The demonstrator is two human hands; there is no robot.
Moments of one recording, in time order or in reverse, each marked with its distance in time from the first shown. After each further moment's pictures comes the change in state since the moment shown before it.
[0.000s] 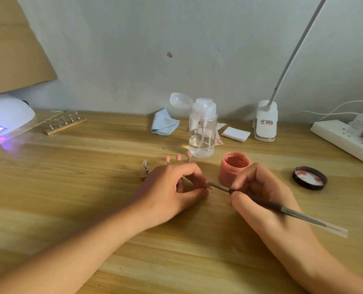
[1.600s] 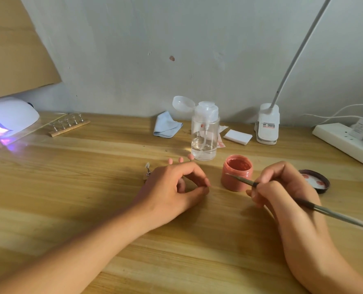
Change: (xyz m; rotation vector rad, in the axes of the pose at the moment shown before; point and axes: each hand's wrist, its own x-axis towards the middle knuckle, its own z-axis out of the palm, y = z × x) left_hand -0.001 -0.004 0.000 -0.091 0.050 0.035; right_hand 0.008 0.011 -0.011 0.136 0.240 0.050
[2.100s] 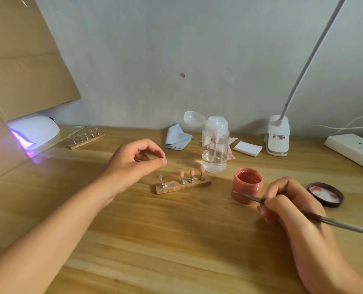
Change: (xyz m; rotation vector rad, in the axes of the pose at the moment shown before) left_hand 0.017 -0.015 -0.088 -0.063 0.231 -0.233; right_hand 0.006 0.009 -0.004 0.033 -0.081 0.046
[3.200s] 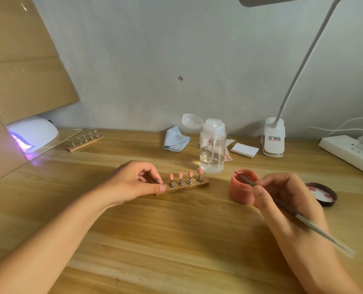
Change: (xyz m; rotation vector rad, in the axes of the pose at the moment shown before) left_hand -0.001 -0.024 -0.002 0.165 -0.234 -0.142; right_hand -0.014 -0.012 0.013 -0.191 0.118 -0.272
